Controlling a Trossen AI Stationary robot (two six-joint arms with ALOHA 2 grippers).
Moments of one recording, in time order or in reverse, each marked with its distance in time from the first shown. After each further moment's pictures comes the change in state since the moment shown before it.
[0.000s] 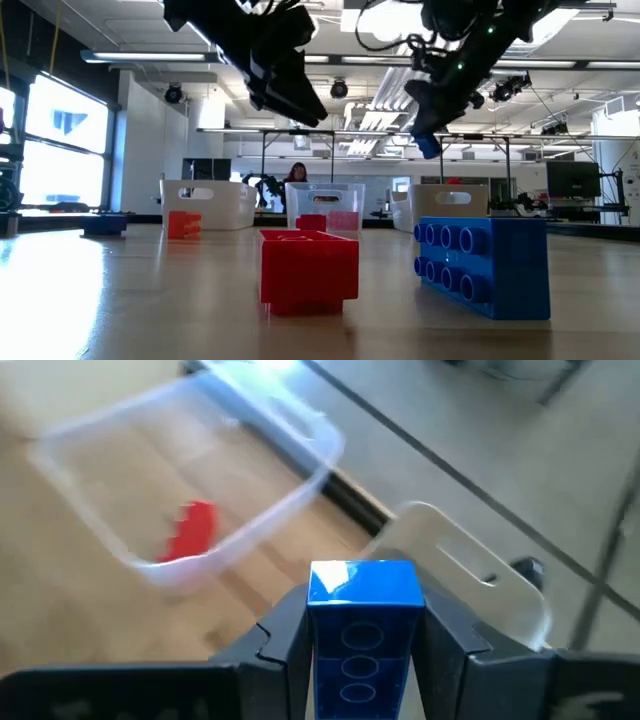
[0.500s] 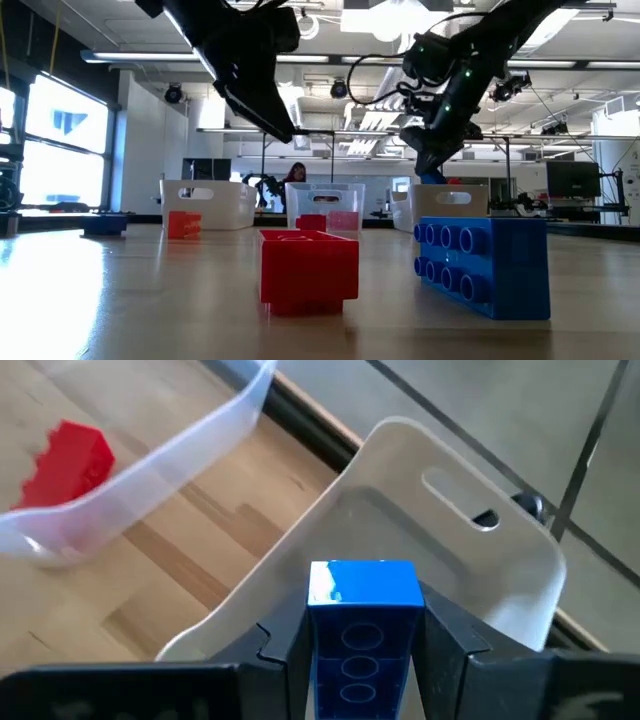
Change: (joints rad) left arm -0.109 0.000 -0.001 -0.196 0.001 -0.085; right arm -0.121 0.187 0.000 0.020 -0.022 0.006
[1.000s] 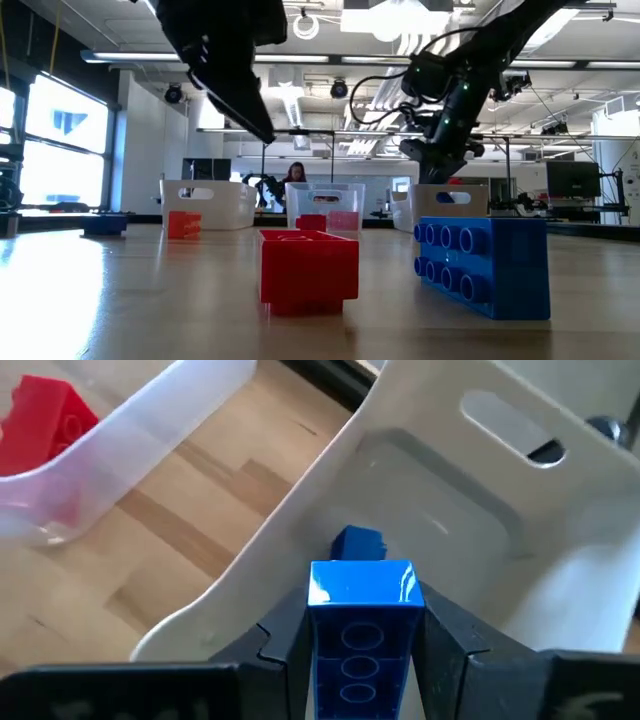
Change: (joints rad) left arm -0.105 0.000 0.000 -0.064 0.002 -0.090; right arm -0.064 0.062 0.000 -0.023 -0.129 0.090
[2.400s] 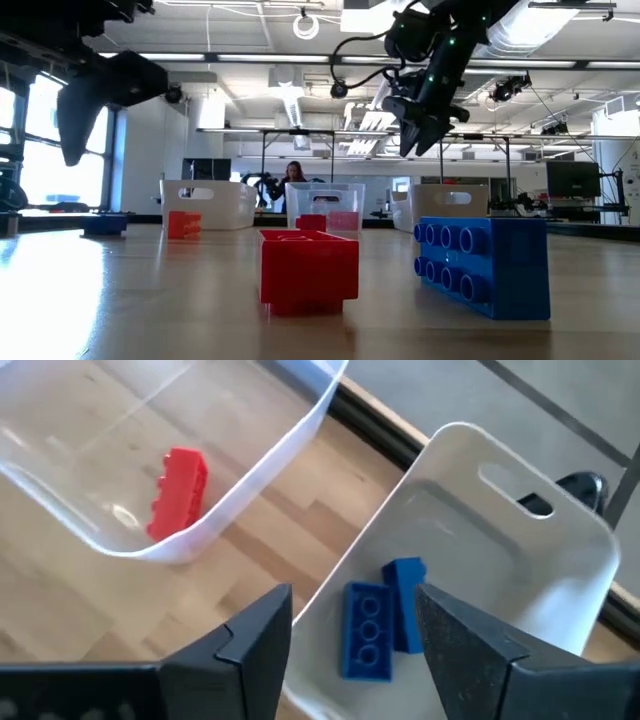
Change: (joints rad) left arm -0.352 0.000 -0.005 -0.415 0.192 0.085; right arm 0.115 -0.001 0.256 -0.284 0.017 0.081
